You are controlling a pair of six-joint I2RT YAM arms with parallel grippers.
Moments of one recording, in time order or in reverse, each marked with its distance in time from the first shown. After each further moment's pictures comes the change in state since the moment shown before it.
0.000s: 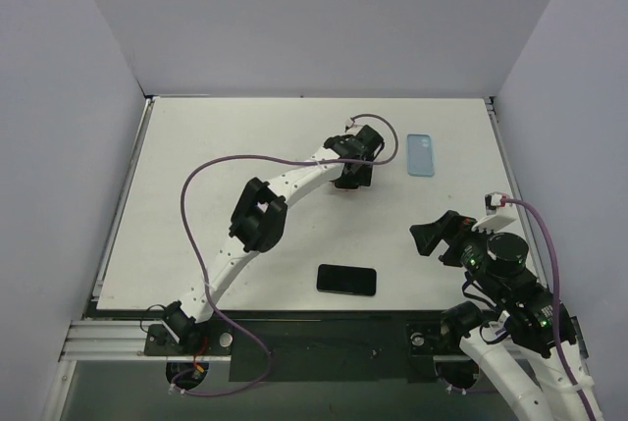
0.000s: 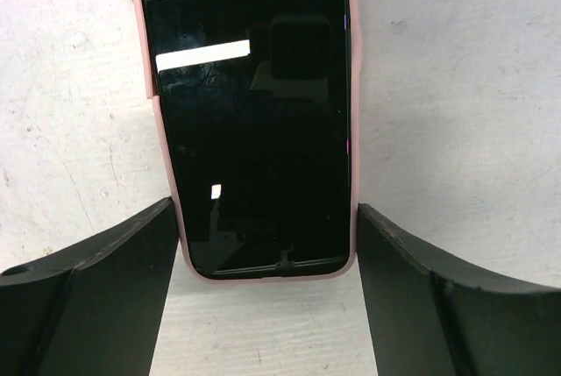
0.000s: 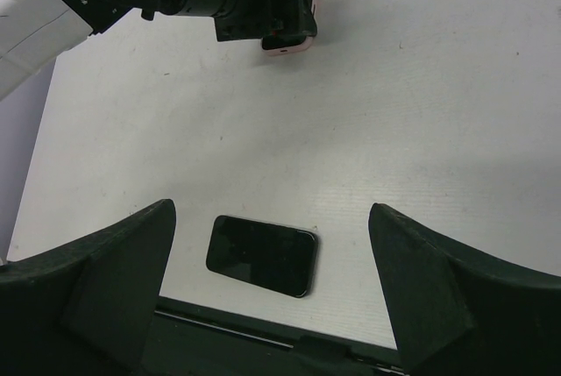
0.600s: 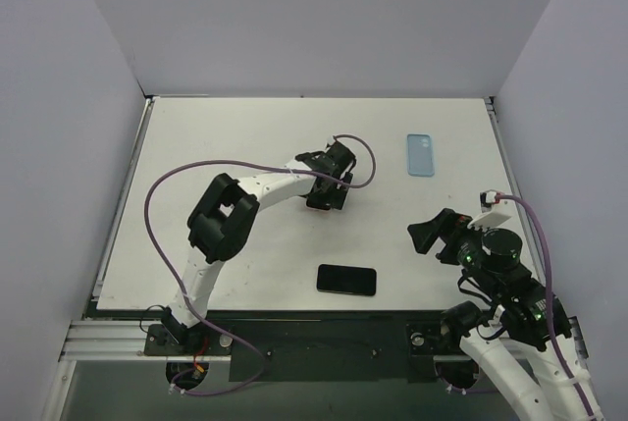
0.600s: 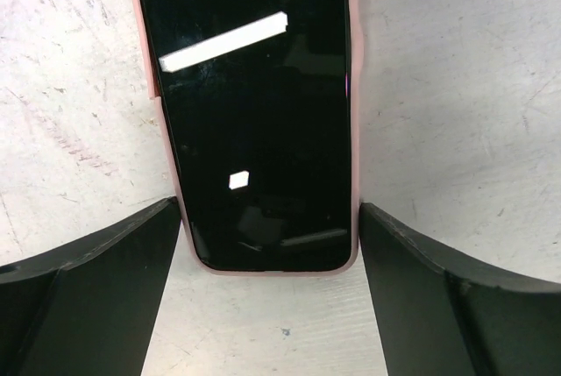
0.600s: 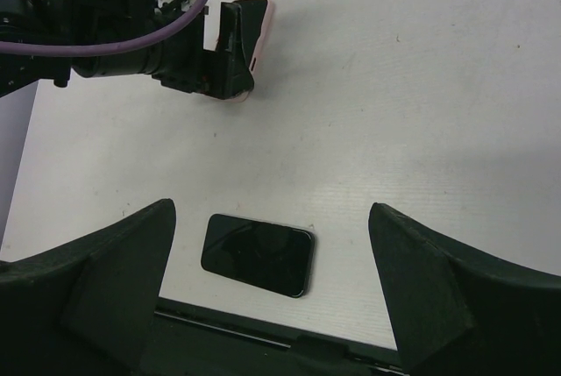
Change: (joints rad) left arm 0.021 -0.427 -0.732 0.262 0.057 0.206; right arm -0.001 0.021 -0.016 0.011 0.001 0.001
